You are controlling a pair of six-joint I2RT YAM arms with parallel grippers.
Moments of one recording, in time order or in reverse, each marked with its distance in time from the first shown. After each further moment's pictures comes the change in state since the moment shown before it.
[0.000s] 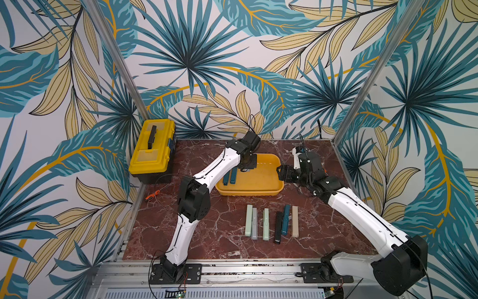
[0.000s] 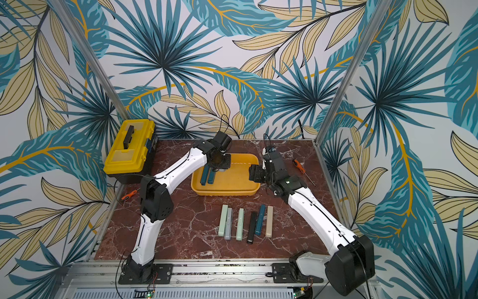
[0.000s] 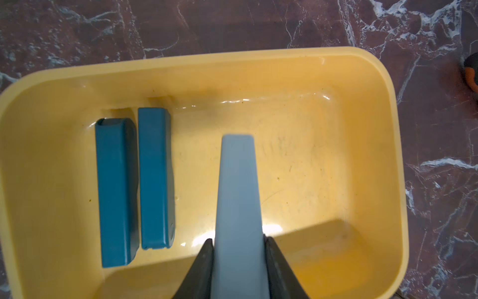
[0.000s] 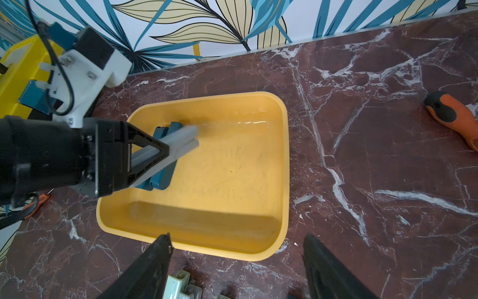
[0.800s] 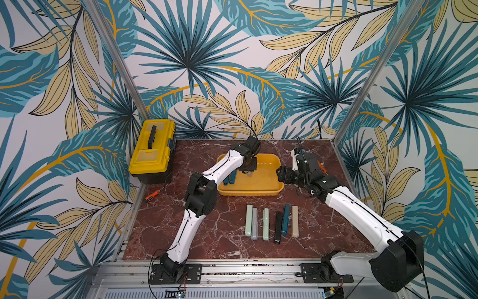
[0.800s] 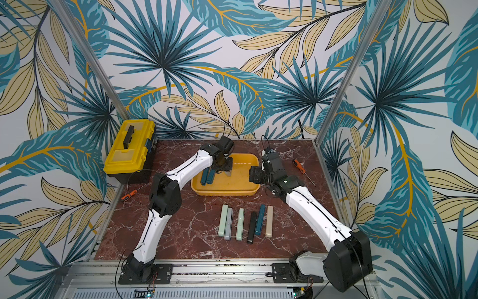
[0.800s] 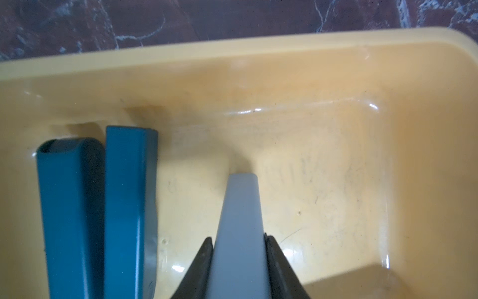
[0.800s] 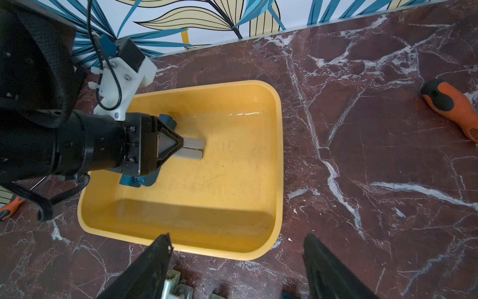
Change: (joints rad) left arm 0.016 0.114 0.002 0.051 0.004 0.019; right arm 0.000 0.033 -0.010 -0.001 0.020 -0.001
